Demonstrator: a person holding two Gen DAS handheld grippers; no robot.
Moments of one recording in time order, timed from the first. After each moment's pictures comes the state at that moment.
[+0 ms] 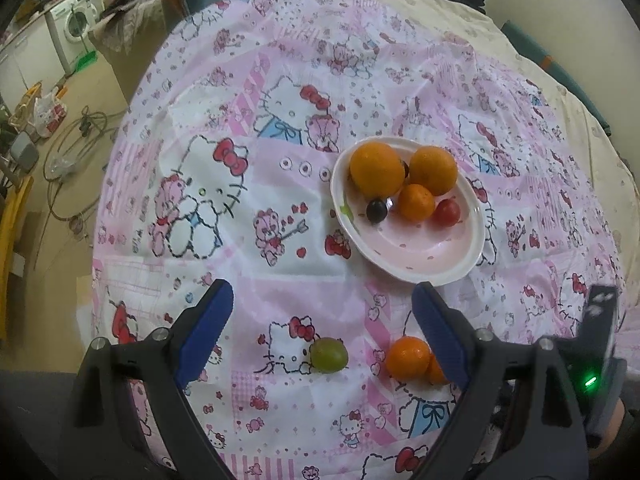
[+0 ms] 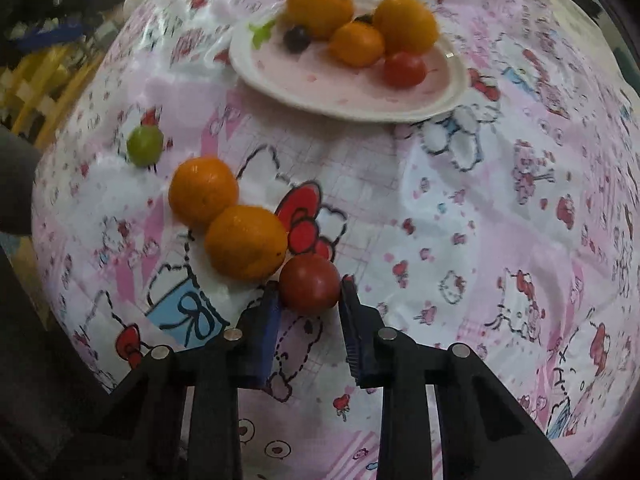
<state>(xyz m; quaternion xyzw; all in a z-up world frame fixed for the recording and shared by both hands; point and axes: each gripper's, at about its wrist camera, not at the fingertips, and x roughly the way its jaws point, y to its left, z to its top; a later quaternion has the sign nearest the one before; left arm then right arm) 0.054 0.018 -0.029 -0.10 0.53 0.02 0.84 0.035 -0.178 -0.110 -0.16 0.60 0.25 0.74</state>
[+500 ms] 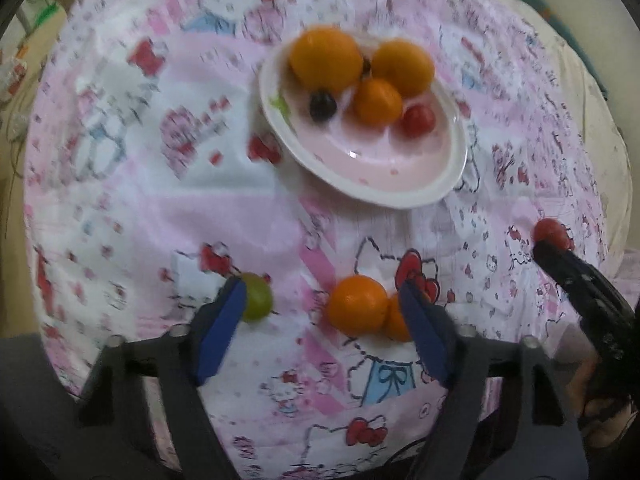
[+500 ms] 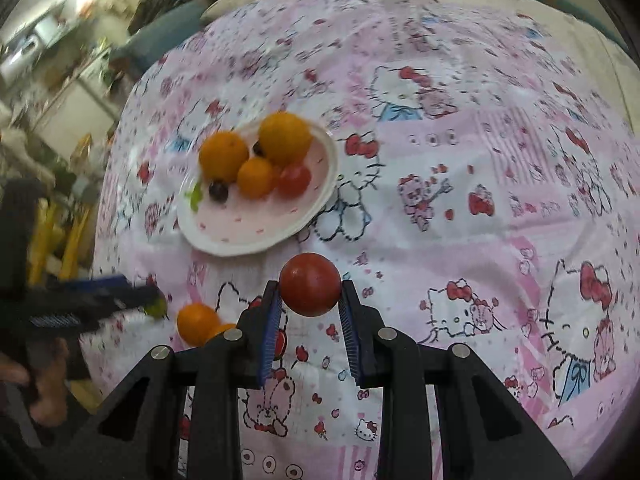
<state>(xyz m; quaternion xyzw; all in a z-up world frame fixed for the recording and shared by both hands) 0.061 -0.032 -0.087 -0.13 0.64 -0.04 0.75 0.071 -0.258 -0.053 0.06 0.53 0.17 0.83</state>
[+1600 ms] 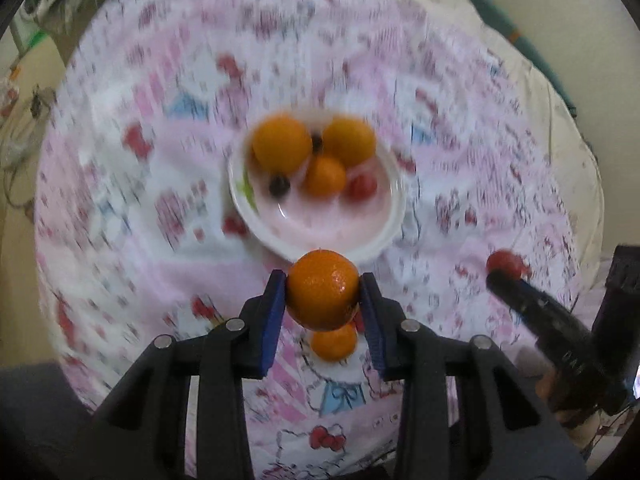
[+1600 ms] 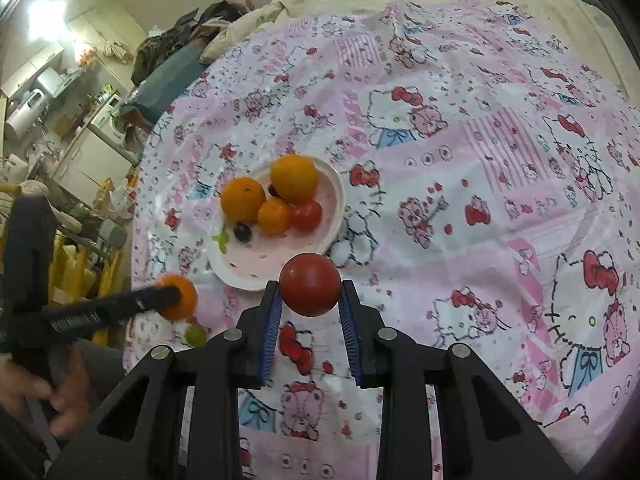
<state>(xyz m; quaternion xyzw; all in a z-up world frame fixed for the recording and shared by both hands) 0.085 -0.036 -0.005 -0.13 0.58 -0.07 0.80 0.066 -0.278 -0.024 0.14 0.50 0.19 0.83</state>
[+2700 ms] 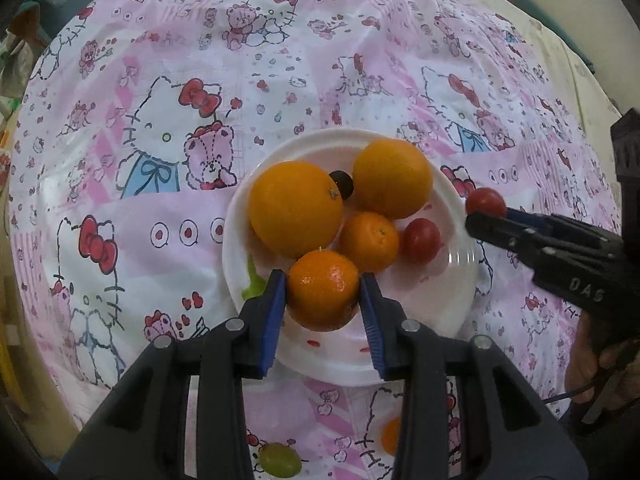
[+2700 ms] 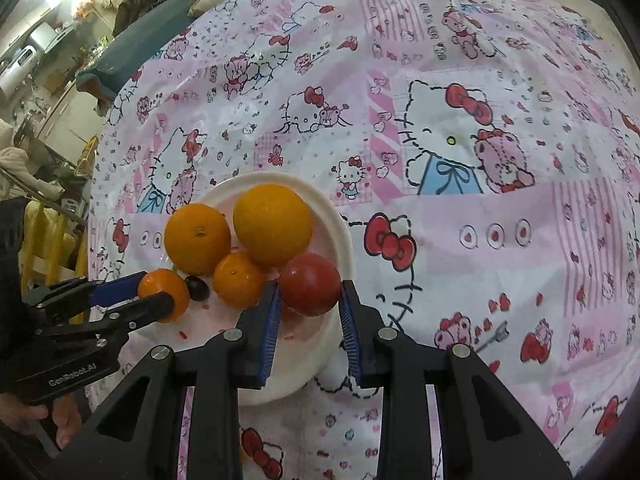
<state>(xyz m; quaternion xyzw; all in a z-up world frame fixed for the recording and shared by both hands) 0.174 -0.042 -0.077 -0.04 0.59 -0.08 0.80 0.201 -0.225 -0.088 0.07 0.56 0.21 0.80</state>
